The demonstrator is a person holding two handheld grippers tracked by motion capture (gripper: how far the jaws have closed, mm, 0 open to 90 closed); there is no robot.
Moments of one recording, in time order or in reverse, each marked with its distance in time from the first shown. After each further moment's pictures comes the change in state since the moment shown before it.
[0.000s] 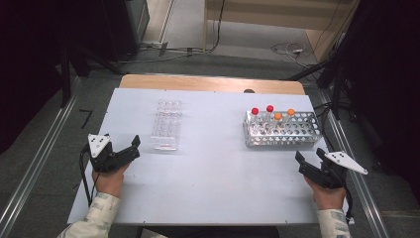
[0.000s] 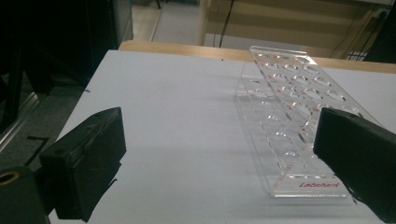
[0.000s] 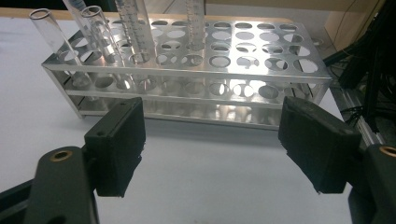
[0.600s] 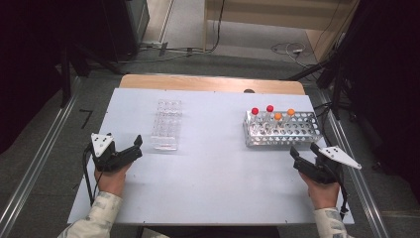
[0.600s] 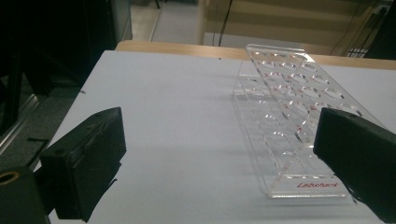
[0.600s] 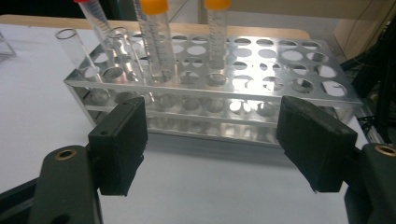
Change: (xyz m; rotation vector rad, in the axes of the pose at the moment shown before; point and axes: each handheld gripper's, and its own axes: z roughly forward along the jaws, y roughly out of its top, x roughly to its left) left arm -0.004 -0.001 0.003 0.003 0.002 0.014; right arm 0.015 0.012 0.009 -0.016 0.033 -0.012
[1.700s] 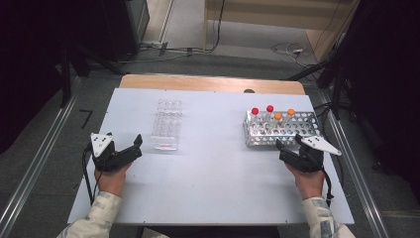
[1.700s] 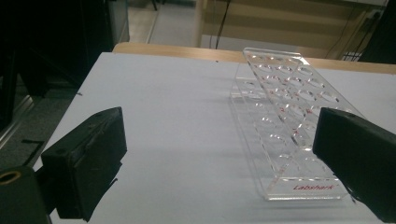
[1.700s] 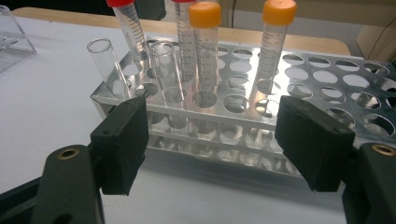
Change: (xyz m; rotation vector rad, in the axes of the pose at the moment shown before) left arm 0.000 0.001 -0.001 -0.008 -0.013 -0.010; right arm 0.024 0.015 0.031 0.011 0.055 -0.052
